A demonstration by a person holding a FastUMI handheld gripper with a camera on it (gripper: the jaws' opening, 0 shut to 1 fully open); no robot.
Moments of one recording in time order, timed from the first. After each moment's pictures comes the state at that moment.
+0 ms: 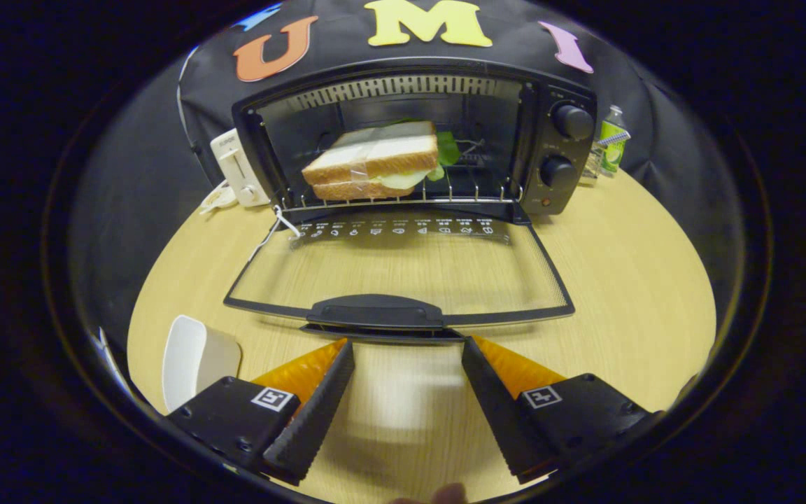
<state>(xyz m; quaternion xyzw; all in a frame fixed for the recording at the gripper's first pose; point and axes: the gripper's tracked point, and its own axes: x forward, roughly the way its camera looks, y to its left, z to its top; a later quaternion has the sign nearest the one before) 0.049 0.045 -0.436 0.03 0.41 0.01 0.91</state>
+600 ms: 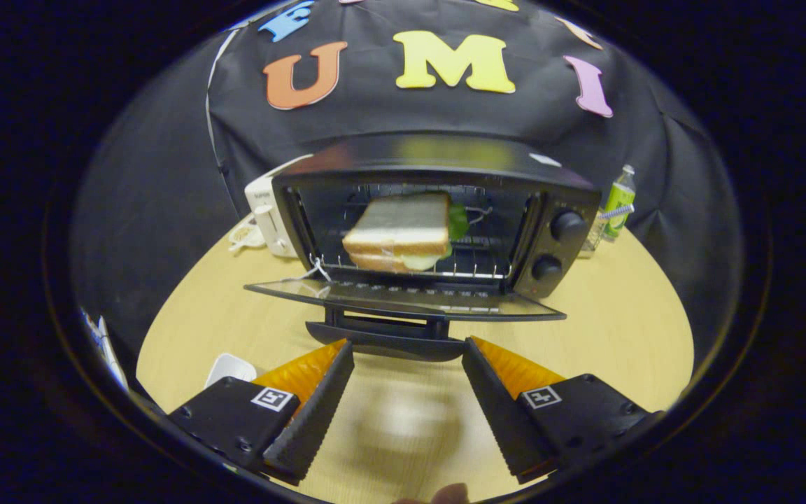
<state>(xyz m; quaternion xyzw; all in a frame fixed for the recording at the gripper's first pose) 0.084 0.043 -0.331 0.01 0.33 0.04 0.94</state>
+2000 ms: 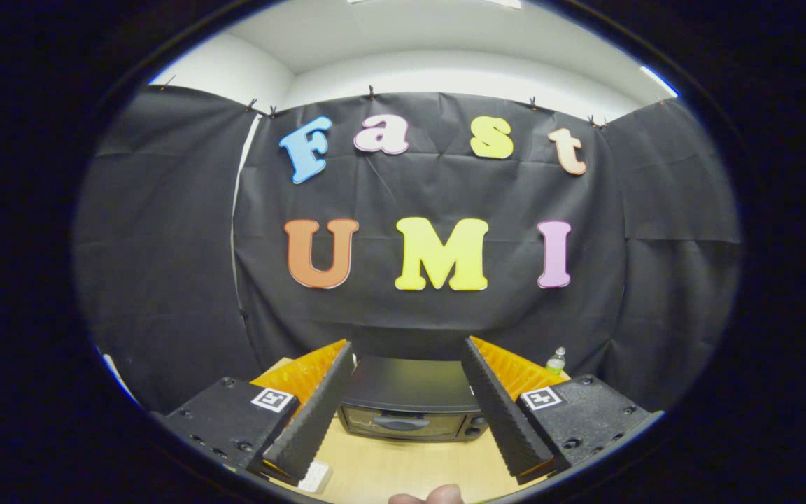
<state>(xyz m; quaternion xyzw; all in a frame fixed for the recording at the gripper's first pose) 0.015 0.049 0.028 0.01 0.04 0.03 1.00</state>
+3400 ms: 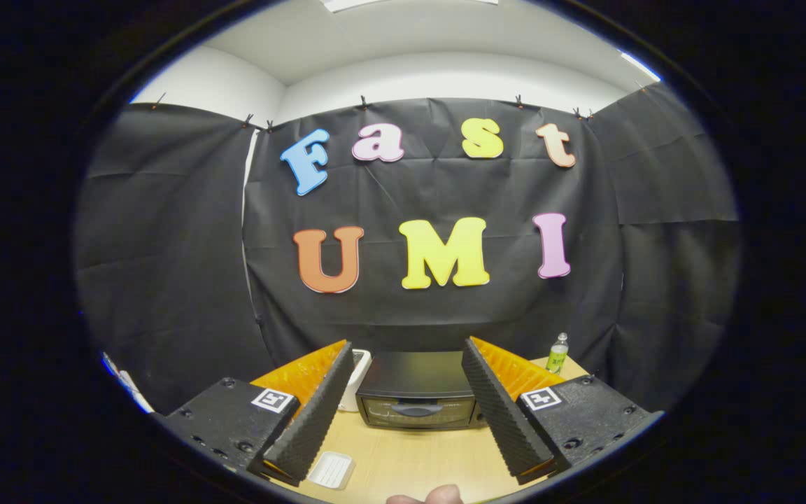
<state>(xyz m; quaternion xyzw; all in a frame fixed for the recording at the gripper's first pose) -0.038 0.053 0.036 0.04 0.04 0.04 1.00</state>
